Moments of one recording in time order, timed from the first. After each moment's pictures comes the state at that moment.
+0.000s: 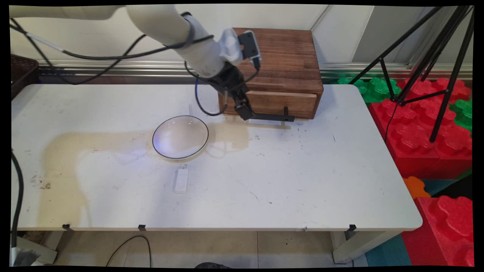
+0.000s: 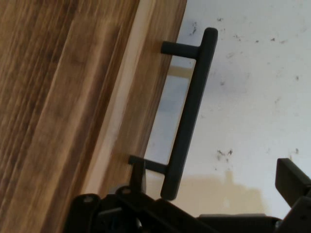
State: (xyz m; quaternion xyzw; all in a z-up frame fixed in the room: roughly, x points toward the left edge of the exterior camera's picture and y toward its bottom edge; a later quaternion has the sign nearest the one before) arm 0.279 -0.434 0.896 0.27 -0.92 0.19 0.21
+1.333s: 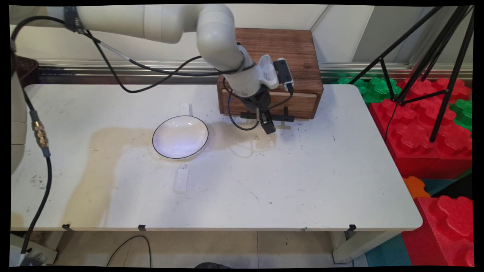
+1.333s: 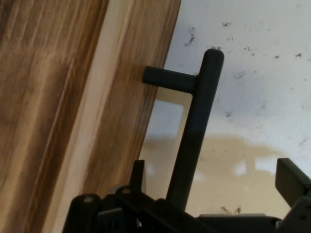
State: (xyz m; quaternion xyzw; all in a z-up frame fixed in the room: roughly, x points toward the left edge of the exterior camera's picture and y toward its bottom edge) arm 0.209 -0.487 0.830 0.28 -0.93 0.18 0.17
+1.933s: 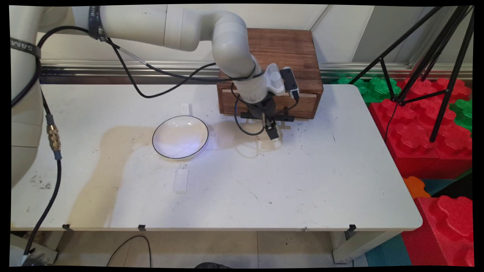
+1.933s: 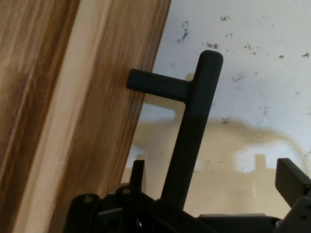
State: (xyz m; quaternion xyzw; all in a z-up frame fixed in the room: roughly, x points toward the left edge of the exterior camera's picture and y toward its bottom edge) arm 0.193 -0.503 0.806 0.28 -0.93 0.17 0.15
